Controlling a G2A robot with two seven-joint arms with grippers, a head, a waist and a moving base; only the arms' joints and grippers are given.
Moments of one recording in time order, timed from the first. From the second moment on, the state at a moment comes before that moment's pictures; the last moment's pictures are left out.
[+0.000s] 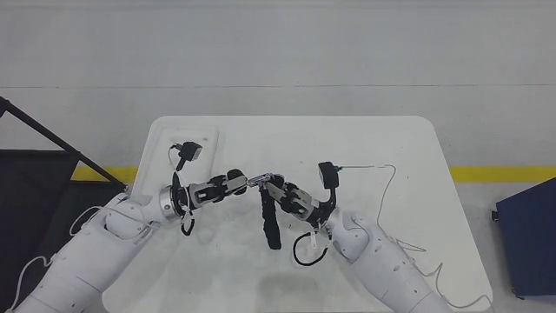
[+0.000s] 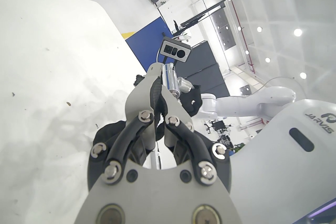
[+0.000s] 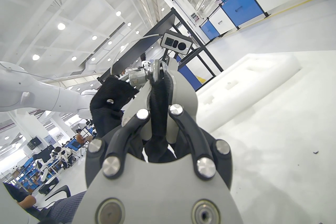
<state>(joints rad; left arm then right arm) 1.20 -0.78 -1.01 -1.53 -0.38 -0.73 -0.64 -1.09 -1.34 0.81 -1.16 -0.42 -1.01 -0.11</state>
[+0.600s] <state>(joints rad) 1.24 -0.80 -1.10 -1.51 -0.11 -0.83 -0.41 -1.10 -1.34 0.82 -1.16 -0.42 -1.01 -0.09</state>
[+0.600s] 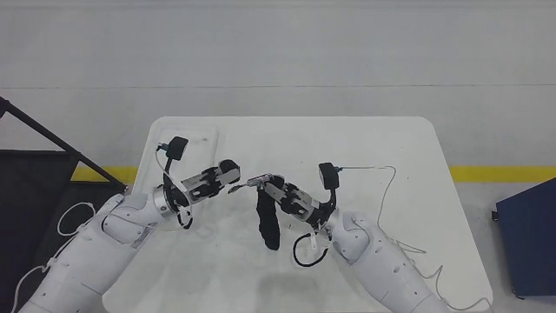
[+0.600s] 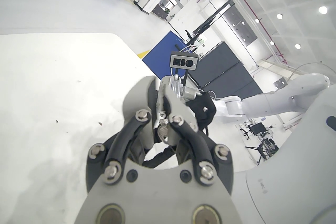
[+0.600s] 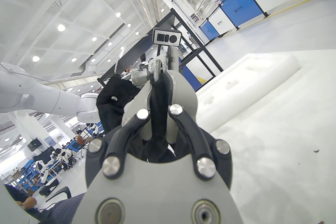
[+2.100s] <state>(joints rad) 1.17 -0.87 -1.10 -1.46 -0.16 -1.01 -0.63 -0.96 -1.40 0.86 -1.13 -0.29 -0.83 0.04</state>
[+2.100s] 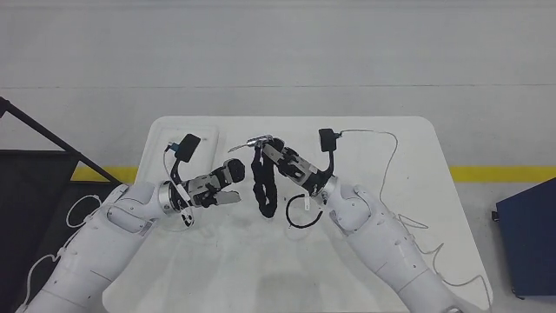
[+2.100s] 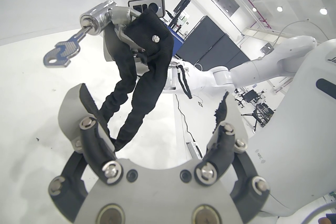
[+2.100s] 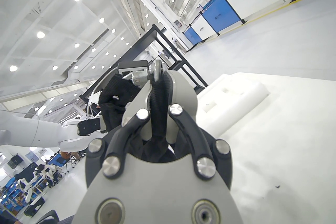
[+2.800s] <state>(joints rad) 1.14 -0.89 -1.10 -1.40 -0.16 -1.01 -0.67 -0.88 -1.47 0.78 -1.00 -0.31 -0.82 0.01</state>
